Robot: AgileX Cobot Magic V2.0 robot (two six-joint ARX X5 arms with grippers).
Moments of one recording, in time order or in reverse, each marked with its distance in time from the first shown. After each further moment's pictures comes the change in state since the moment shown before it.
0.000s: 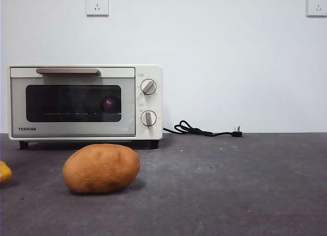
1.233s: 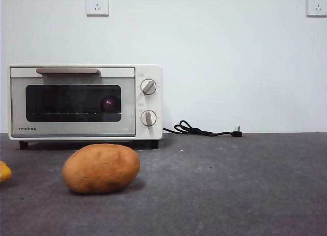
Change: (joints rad) left arm 0.000 -0.201 -0.035 -0.003 -0.102 -0.046; right arm 0.000 0.000 0.000 0.000 0.000 0.000
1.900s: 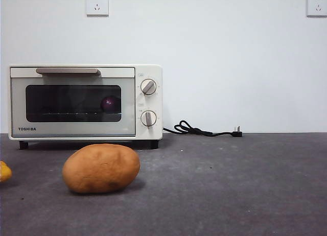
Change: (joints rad) left arm -0.001 0.006 -0.003 0.048 0.008 0.016; right arm 0.000 0.050 0.000 0.000 0.018 0.000
